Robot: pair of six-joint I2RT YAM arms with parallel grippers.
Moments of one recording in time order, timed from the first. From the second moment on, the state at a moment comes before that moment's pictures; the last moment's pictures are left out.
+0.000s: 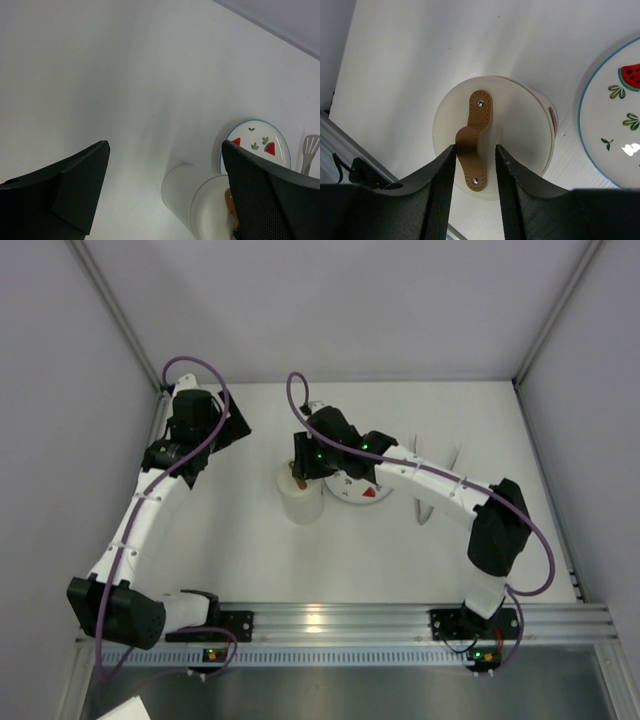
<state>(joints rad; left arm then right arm) -0.21 1.26 1.29 -0.58 -0.22 -0.55 0.88 1.79 1.60 -0.51 0.01 0.55</state>
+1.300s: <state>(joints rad) -0.21 1.26 1.29 -0.58 -0.22 -0.55 0.86 1.70 1.57 -0.55 0.02 0.52</state>
